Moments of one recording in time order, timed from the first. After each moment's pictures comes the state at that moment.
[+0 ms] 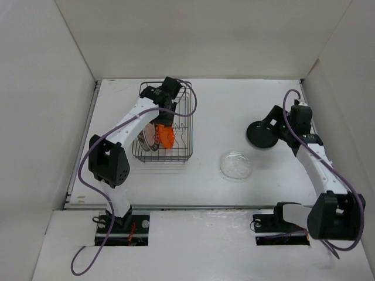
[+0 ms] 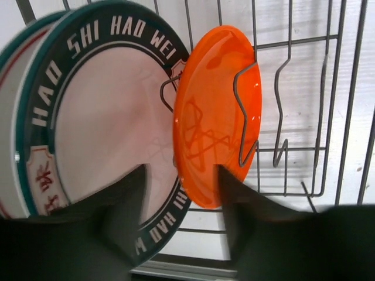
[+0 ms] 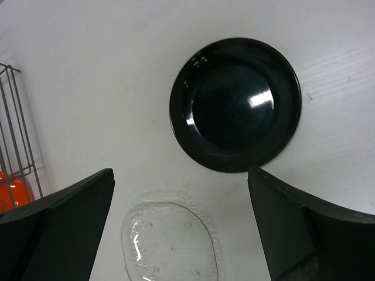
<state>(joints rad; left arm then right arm) -0.50 1.81 1.71 -1.08 -0.35 -0.24 -0.05 1.21 0.89 -0.30 -0.08 0.50</state>
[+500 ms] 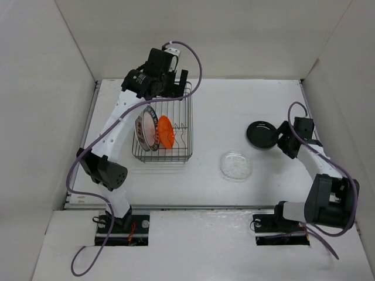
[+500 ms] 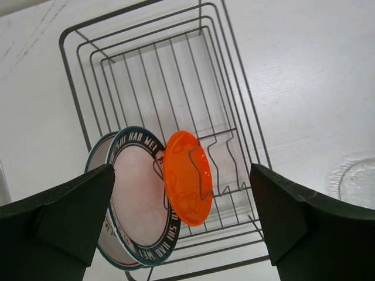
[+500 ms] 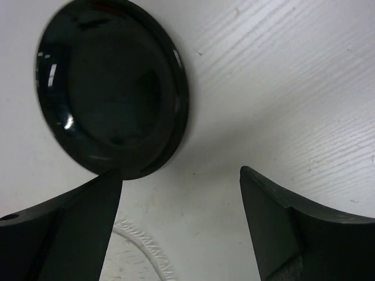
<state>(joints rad) -0.50 1.78 2.10 -1.04 -0.22 -0.11 -0.18 1.28 0.75 -0.31 0.01 0.56</state>
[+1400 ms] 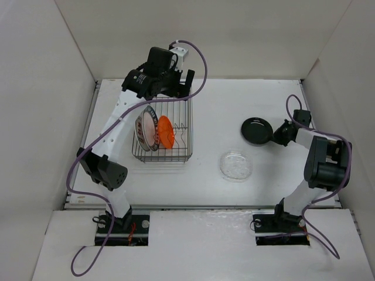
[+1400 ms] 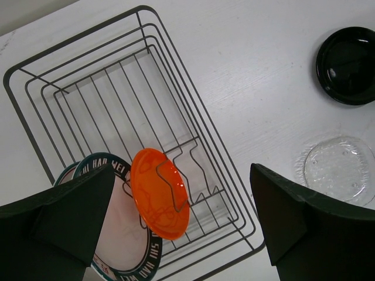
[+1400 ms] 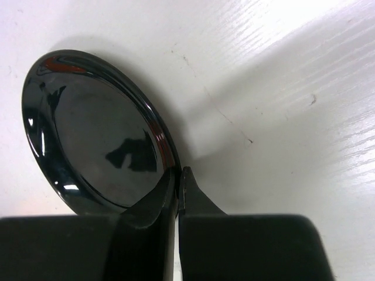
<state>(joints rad) -0.50 1.78 2.10 -0.98 -0.01 -0.05 -0.25 1.70 0.92 -0.17 -0.19 0.56</state>
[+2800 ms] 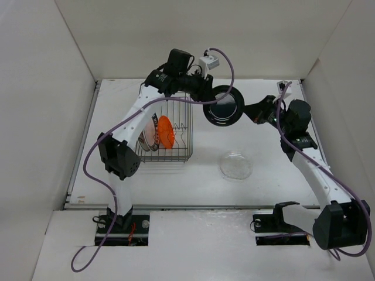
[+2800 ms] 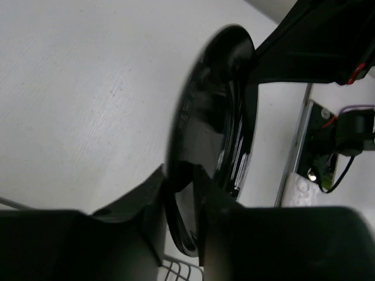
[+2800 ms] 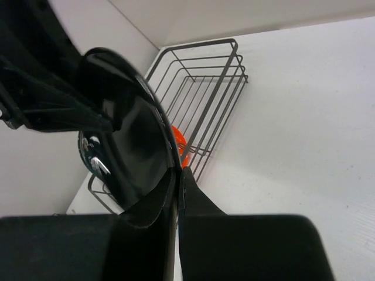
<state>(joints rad) -0.54 1.97 2.17 -0.81 0.71 0.04 0.11 1.11 0.86 0.19 -0.55 0.58</state>
